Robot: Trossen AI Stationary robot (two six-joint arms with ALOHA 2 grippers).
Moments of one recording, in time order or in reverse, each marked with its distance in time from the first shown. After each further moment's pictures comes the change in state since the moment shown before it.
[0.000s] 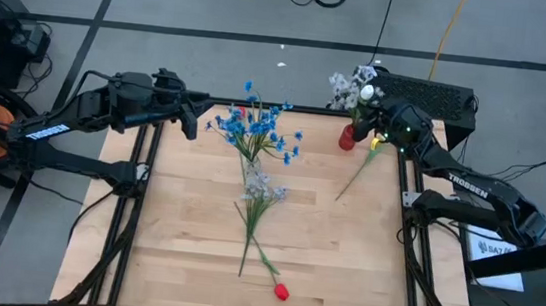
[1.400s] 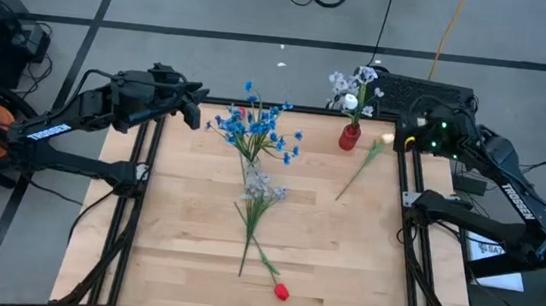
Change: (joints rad) left arm 0.034 0.011 0.000 -0.010 -0.161 0.003; right arm 0.017 -0.183 0.571 -1.426 0.045 0.531
